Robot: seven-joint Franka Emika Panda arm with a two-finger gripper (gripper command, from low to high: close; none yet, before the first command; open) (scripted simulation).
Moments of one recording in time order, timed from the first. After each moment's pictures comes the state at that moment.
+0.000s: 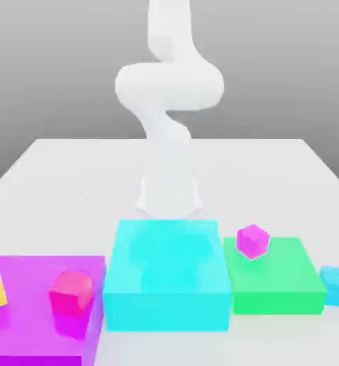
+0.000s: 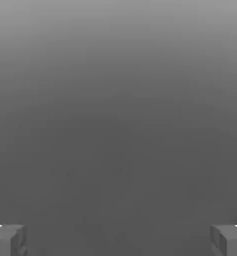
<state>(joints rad) 0.06 -0.71 0.01 -2.32 0.02 2.34 0.73</state>
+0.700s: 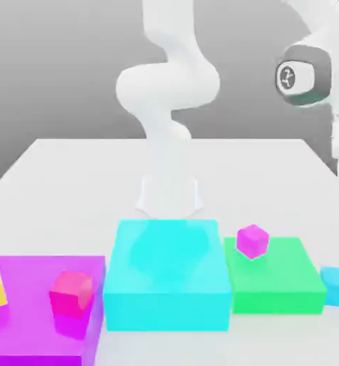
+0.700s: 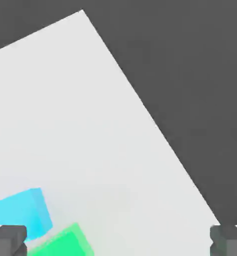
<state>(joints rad) 0.48 0.06 0.18 -2.47 0.01 2.66 0.26</state>
